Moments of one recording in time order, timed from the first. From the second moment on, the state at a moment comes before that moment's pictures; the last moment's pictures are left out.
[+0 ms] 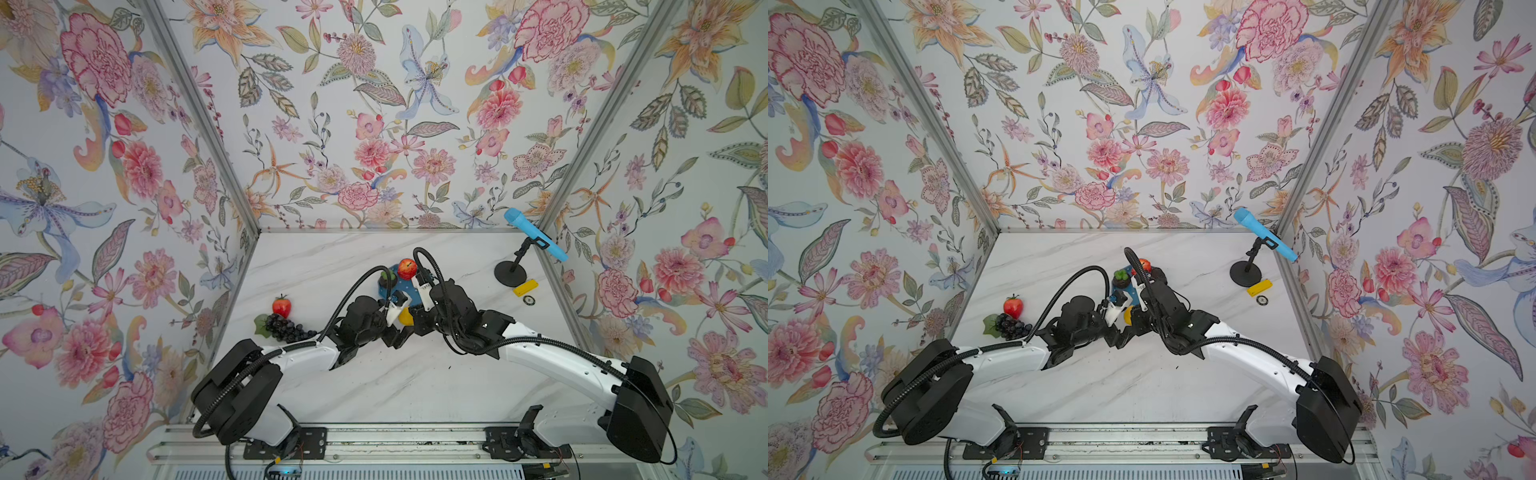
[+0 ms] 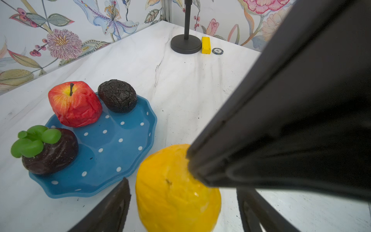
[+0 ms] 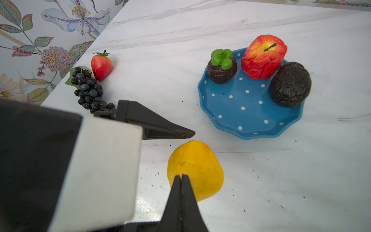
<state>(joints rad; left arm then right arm) -0.75 1.48 0.64 0.41 0.26 0.06 0.87 1.34 0.97 -0.28 0.08 0.37</state>
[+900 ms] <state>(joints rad) -0.62 1.16 0.31 0.62 -0.14 -0.07 0.61 1.66 1.12 -0.22 0.03 0.28</state>
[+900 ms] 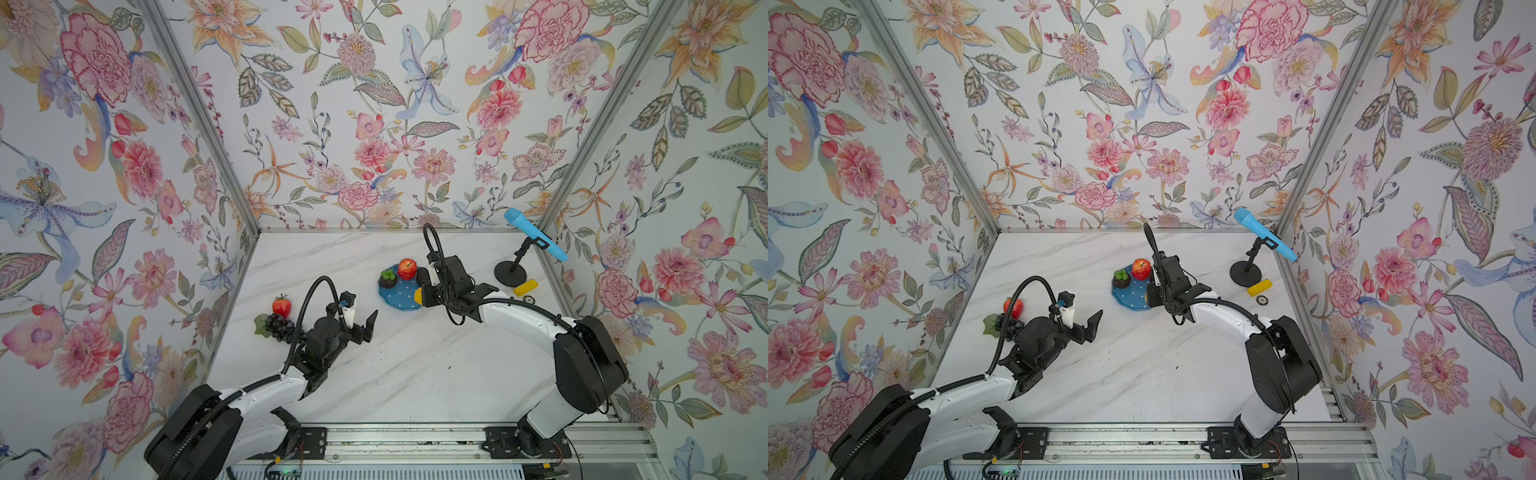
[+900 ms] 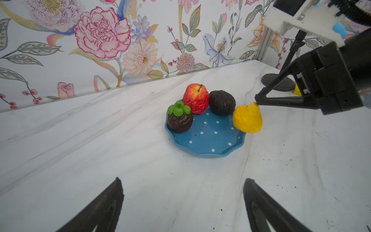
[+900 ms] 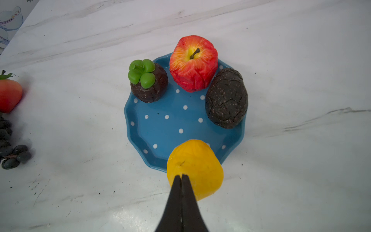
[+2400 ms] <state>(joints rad) -0.62 1.18 0.29 0.67 -0.14 -0.13 0.57 1.84 1.25 -0.23 0.02 0.24</state>
